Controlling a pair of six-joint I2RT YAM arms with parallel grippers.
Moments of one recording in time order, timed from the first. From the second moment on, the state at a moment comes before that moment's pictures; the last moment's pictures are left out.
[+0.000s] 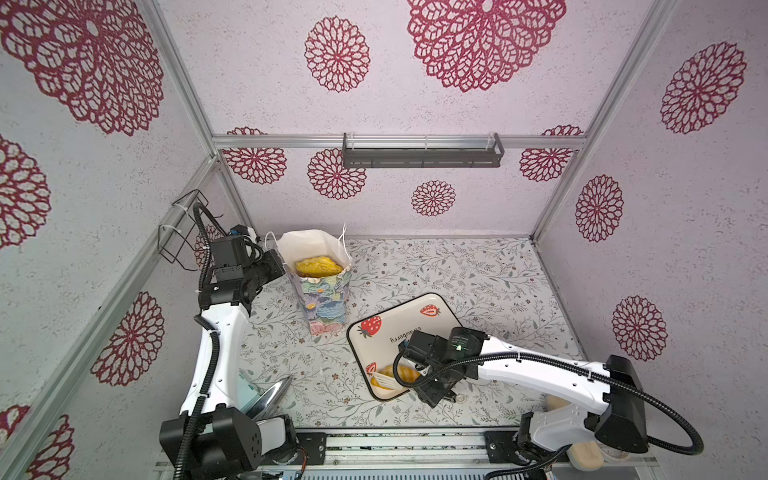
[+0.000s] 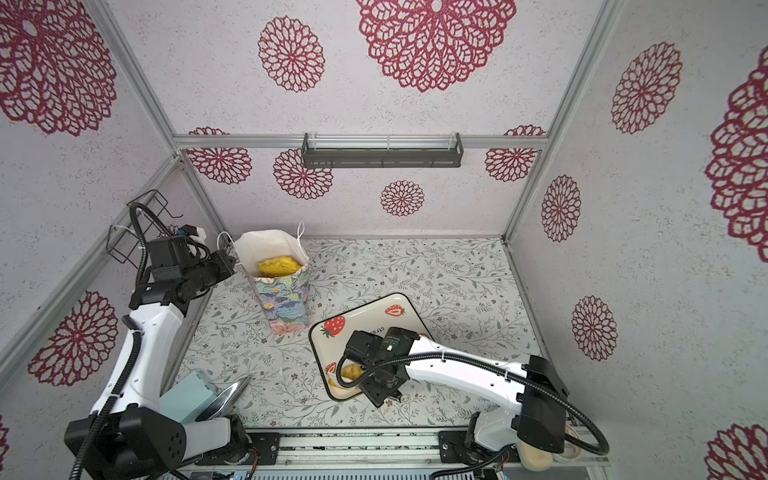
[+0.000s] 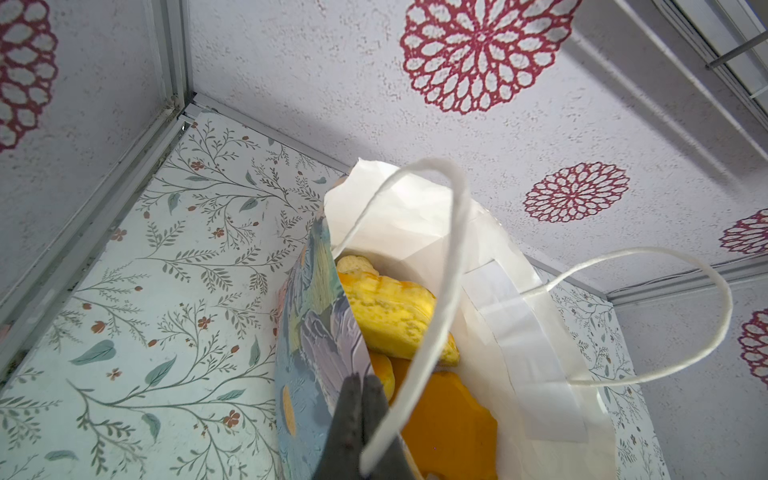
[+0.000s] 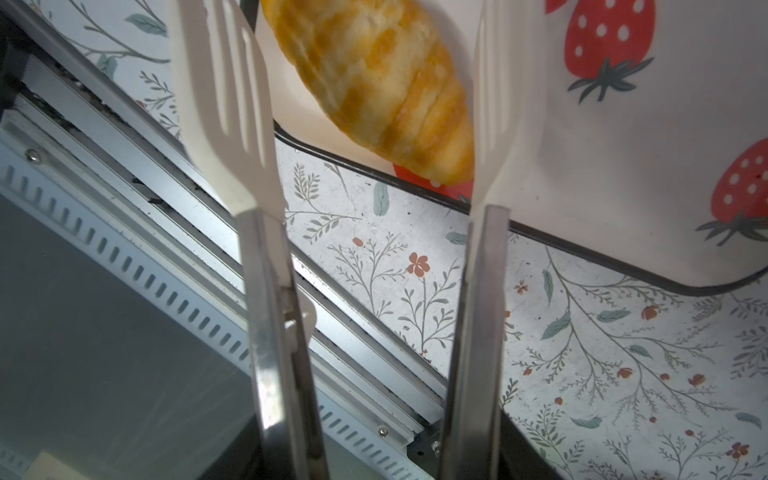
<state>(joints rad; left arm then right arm) 0.20 1.28 1.26 -0.56 0.28 -0.34 1.19 1.42 1.19 -1.19 -0.04 0.39</state>
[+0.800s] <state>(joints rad) 0.19 1.28 1.26 -0.56 0.28 -0.34 1.19 1.50 1.18 -1.20 -0.01 0.33</state>
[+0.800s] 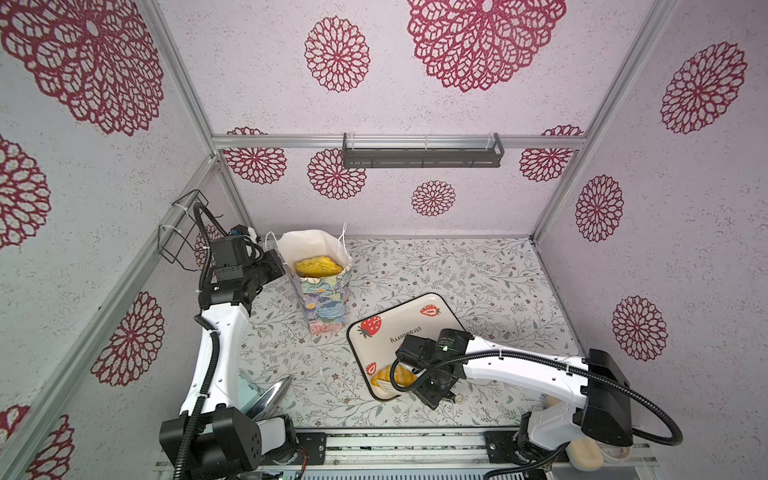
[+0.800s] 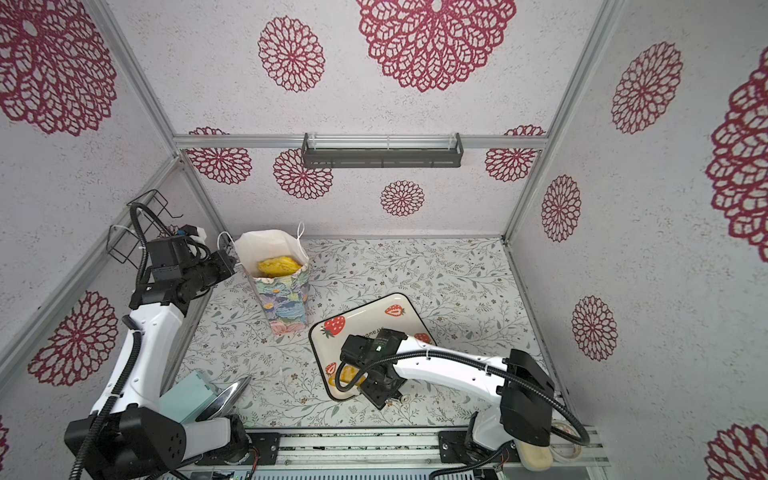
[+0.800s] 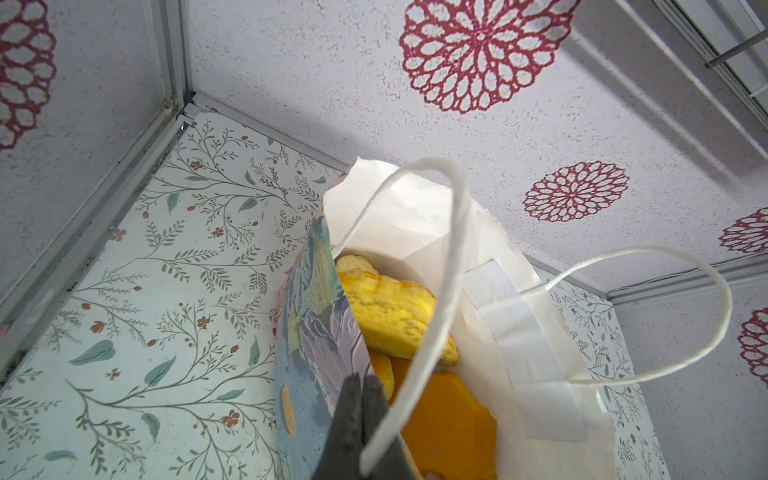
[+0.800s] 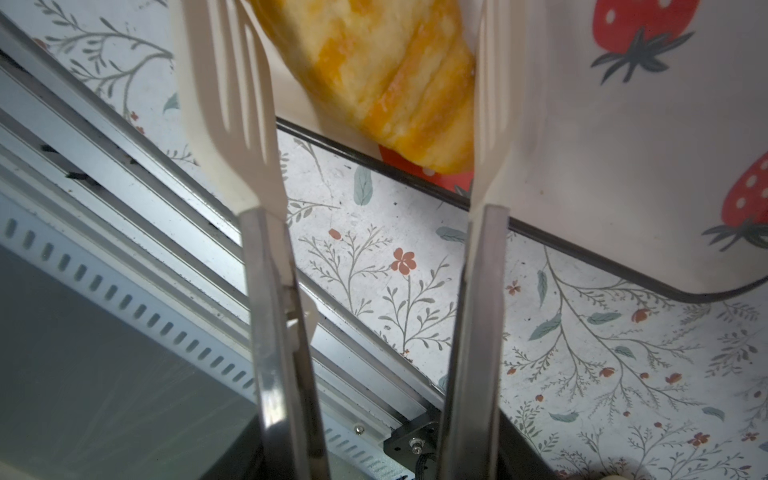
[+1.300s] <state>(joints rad) 0.19 1.28 1.26 -0.56 0.28 -0.34 1.19 1.50 1.18 -1.19 0.05 0.32</state>
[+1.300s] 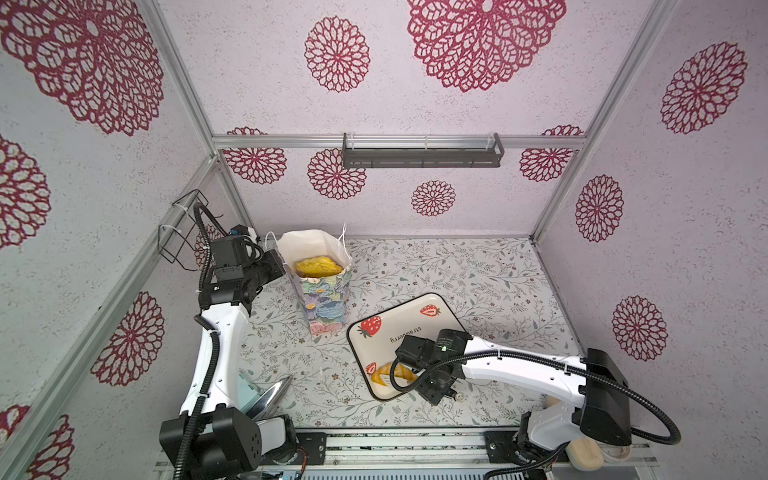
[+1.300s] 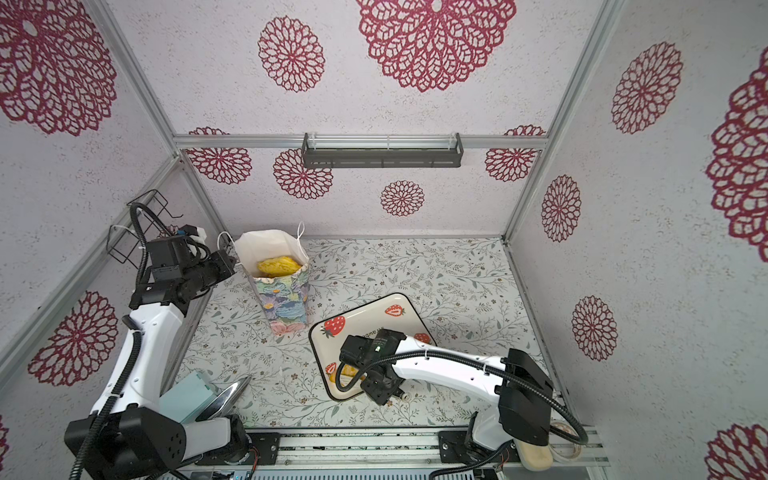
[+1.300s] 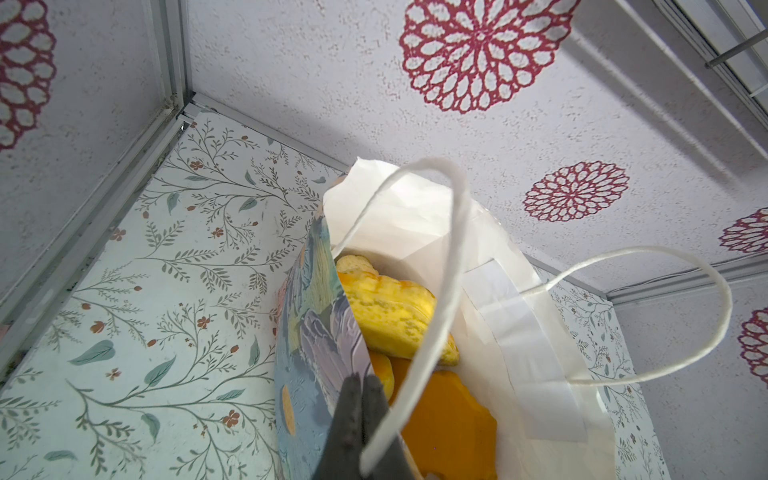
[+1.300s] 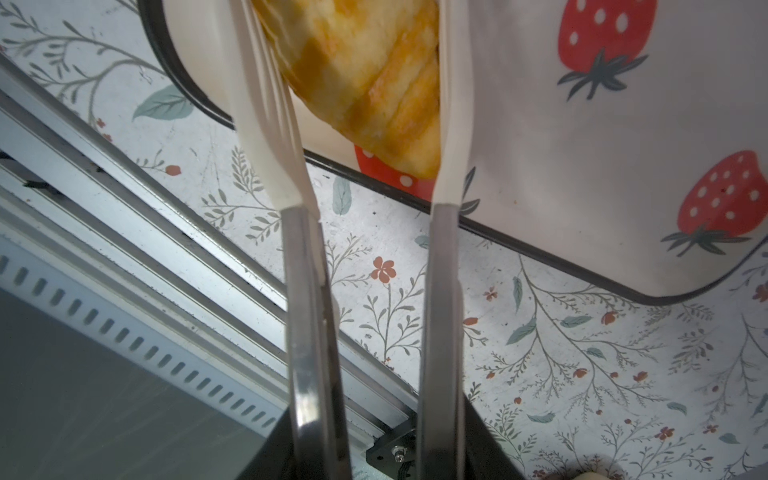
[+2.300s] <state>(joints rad) 0.19 1.28 1.26 -0.56 0.28 -0.34 1.06 1.42 1.41 -1.05 0.09 0.42</state>
